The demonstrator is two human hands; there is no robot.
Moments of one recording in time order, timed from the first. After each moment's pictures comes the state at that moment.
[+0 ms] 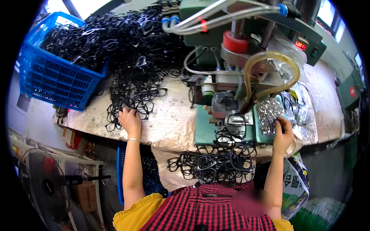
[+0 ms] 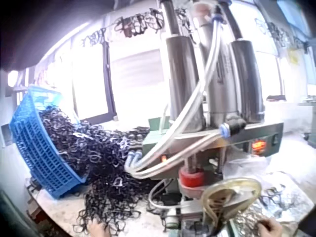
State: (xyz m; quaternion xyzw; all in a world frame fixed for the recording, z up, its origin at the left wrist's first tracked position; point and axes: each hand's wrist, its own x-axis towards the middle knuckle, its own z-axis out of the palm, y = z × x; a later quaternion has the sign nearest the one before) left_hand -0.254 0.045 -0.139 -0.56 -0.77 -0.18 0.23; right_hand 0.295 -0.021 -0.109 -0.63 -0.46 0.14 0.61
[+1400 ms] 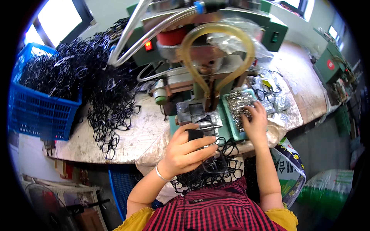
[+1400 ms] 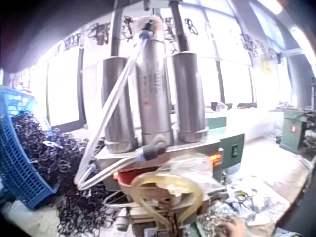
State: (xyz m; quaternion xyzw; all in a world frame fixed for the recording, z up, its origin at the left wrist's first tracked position) left_hand 0.007 -0.007 0.001 -0.88 -0.13 -0.45 -0.08; right_hand 0.290 -0.010 -0.085 -0.73 -0.59 -0.06 0.33
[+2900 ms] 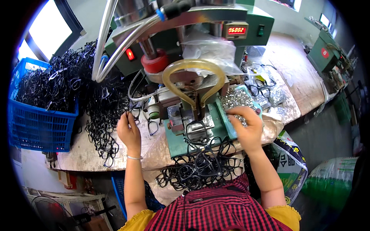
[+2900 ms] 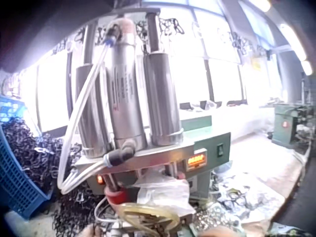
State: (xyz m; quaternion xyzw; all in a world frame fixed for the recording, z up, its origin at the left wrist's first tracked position) left_hand -0.109 0.082 -0.075 -0.67 -0.54 -0.50 0.09; right_hand 0.244 -0.029 -0.019 -0.55 -0.59 0.14 0.58
